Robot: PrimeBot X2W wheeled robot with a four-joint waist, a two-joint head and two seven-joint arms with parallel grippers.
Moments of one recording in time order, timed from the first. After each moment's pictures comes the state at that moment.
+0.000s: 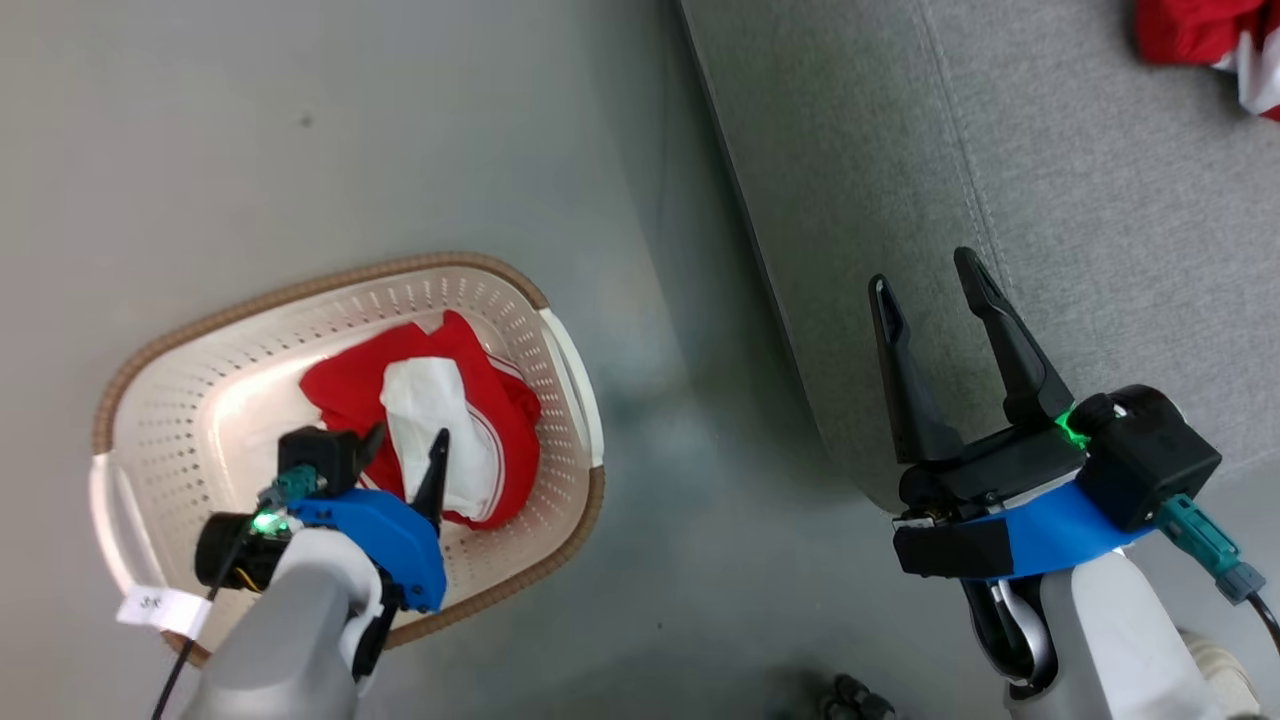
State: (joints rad) left arm -0.57 0.18 -0.54 1.02 -0.54 -0.13 -0.24; right arm -0.29 -0.05 0.16 0.05 0.17 0.13 -0.25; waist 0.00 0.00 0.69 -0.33
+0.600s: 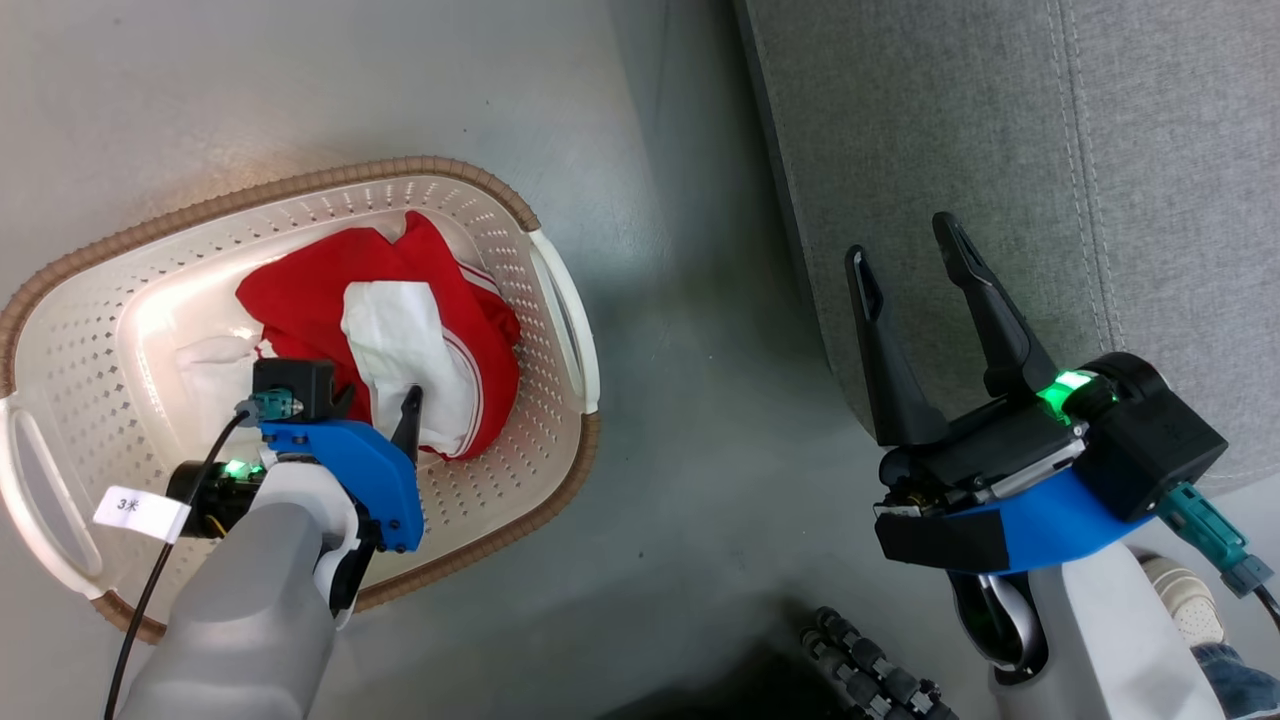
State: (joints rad) left arm -0.73 0.19 -0.61 1.14 -0.64 -0.13 -0.11; right arm -0.33 -0.05 0.20 0.00 0.20 0.13 -0.26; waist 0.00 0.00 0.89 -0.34
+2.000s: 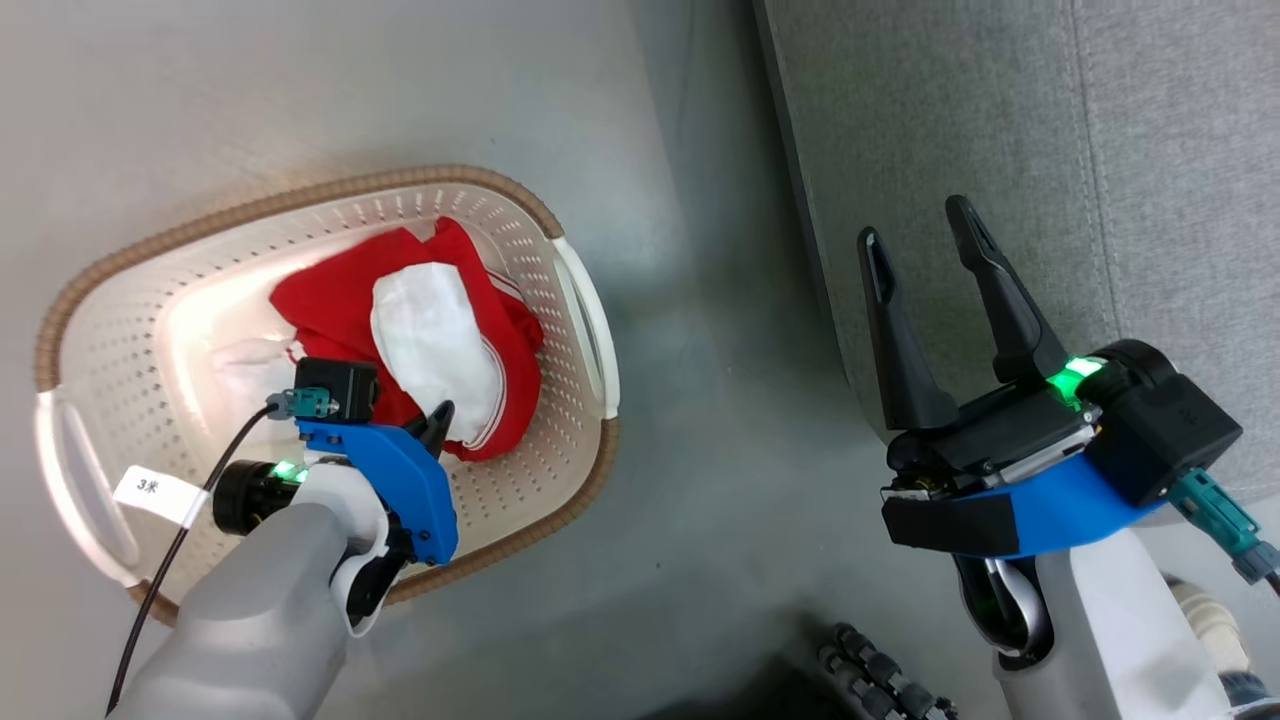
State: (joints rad) left arm -0.74 0.28 -0.98 0.97 -1.04 -0.13 -0.03; right arm -0.35 -0.05 0.19 0.00 0.21 0.13 -0.26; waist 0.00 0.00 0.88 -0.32
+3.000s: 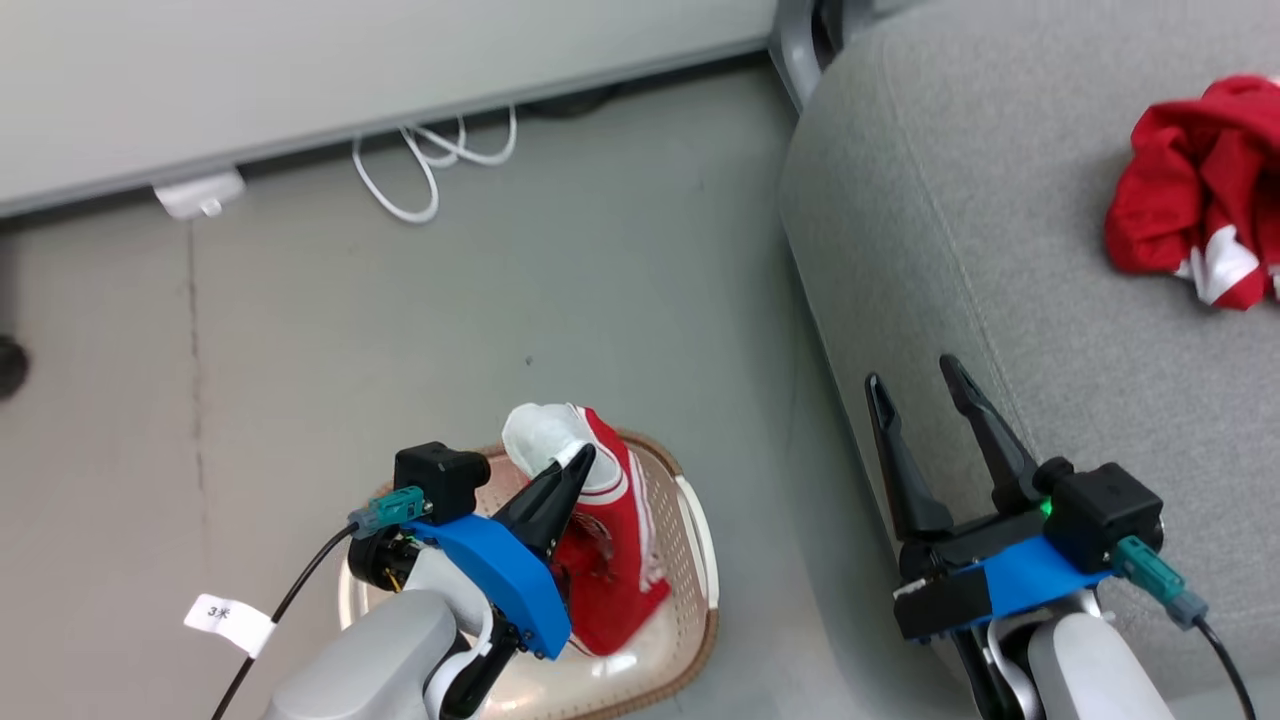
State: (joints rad) left arm -0.58 0.29 -1.06 0.64 -1.07 -0.13 -0.26; right arm -0.22 -0.05 0.14 0.18 0.18 0.13 -0.25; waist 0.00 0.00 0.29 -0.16
